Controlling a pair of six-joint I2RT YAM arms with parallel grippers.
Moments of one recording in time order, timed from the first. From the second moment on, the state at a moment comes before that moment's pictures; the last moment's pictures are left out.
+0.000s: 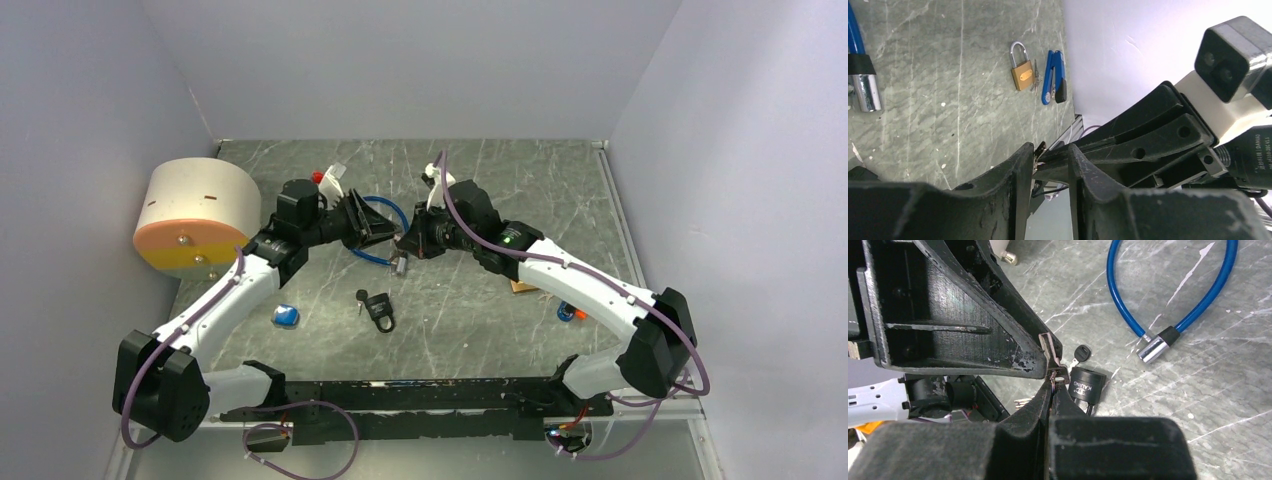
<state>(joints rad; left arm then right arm) -0.41 1.20 0.89 -0.03 0.60 -1.03 0.81 1.39 1.15 -0.25 -0.19 0.52</state>
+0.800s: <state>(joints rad) -0.42 1.24 0.91 -0.04 0.62 -0.92 0.81 1.29 1.00 -0.13 -0.25 0.55</state>
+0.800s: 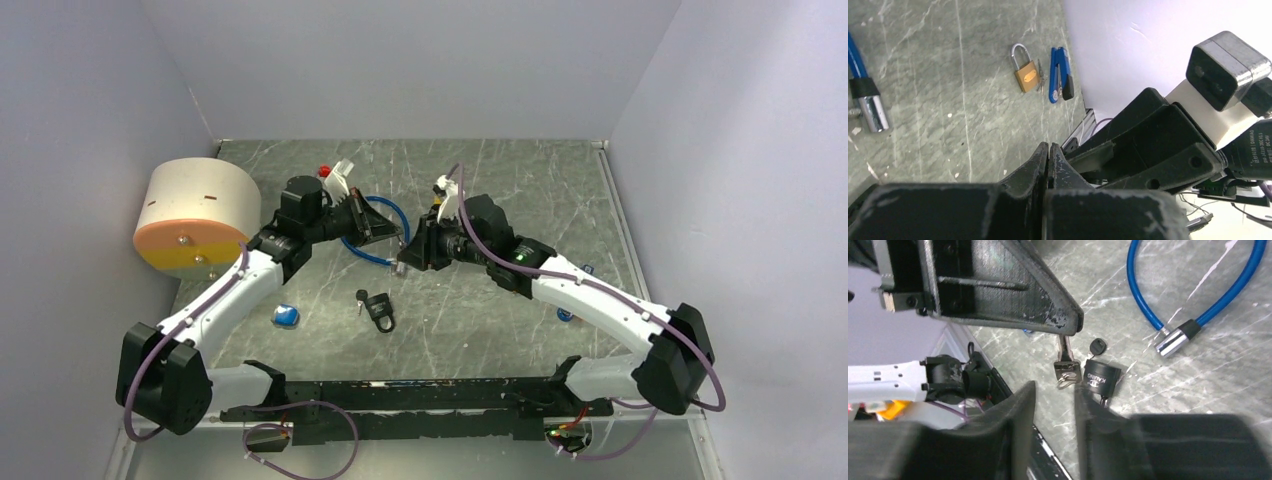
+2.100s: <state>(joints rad) -0.47 1.19 1.05 0.26 0.98 -0.86 0.72 1.01 0.86 0.24 -0.49 0.78</state>
